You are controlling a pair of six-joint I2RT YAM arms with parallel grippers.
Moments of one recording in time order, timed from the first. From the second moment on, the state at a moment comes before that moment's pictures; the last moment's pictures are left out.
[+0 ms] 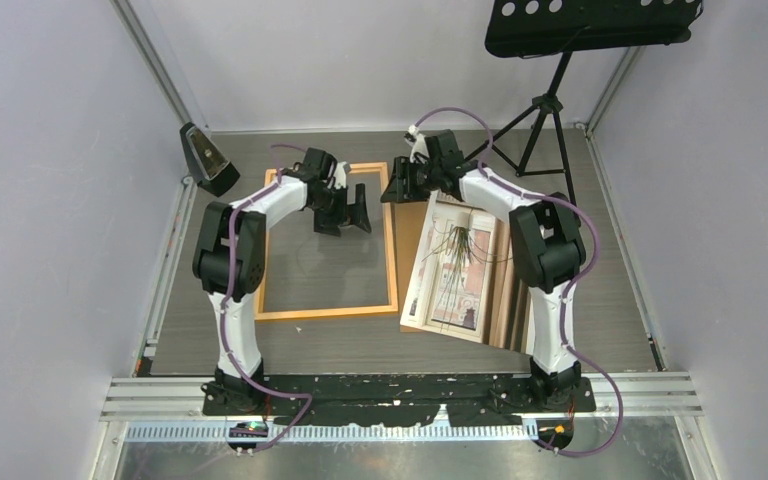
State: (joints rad) left arm -0.31 2.04 1.47 -0.55 0.39 -0.31; right arm 0.43 2.12 1.60 -0.20 -0.51 0.40
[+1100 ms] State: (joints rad) left arm -0.26 1.76 1.39 -0.61 0.20 -0.16; right arm 0.47 2.01 1.52 -0.23 -0.32 0.09
